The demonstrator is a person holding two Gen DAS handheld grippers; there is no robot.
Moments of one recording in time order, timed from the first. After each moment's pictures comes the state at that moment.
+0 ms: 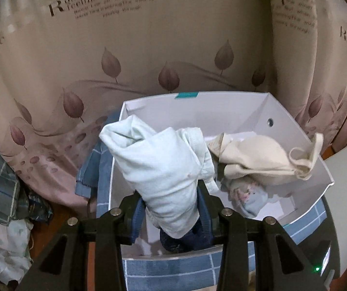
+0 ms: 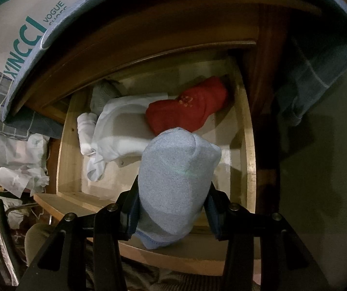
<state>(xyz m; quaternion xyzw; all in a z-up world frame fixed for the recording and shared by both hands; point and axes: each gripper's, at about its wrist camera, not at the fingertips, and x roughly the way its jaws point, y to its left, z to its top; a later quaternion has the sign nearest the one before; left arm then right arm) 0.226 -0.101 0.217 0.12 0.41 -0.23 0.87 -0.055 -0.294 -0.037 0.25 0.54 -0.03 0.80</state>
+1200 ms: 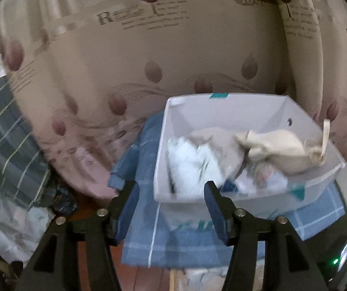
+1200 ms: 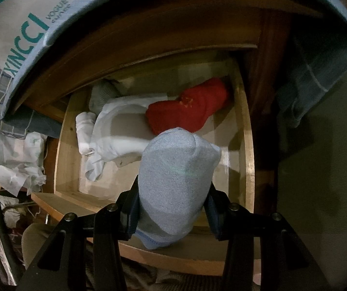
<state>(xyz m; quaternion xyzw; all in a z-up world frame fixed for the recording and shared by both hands) 0.149 -0.051 0.214 0.12 0.35 -0.13 0.92 -0.056 -0.287 -0.033 0.23 0.54 -0.03 0.81</state>
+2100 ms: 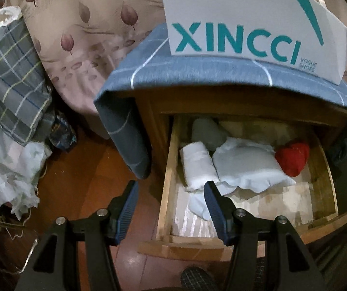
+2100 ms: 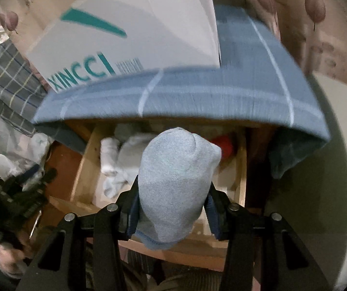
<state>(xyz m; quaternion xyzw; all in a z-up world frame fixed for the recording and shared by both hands) 0.048 -0.010 0.041 0.11 0.46 -0.08 0.88 -0.065 -0.282 0.064 0.16 0.46 -0.01 0.88</state>
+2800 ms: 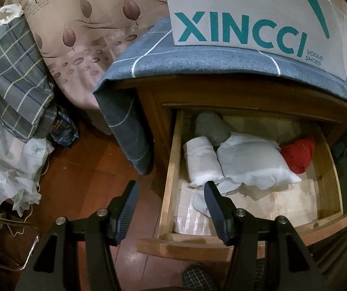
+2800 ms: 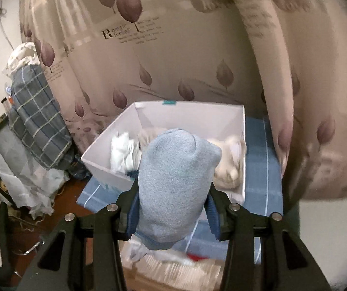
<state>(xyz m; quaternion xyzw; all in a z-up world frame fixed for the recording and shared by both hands) 0.050 -0.011 0.034 0.11 0.46 -0.07 0.88 0.002 -0.269 0.245 0.08 0.32 0.01 0.94</state>
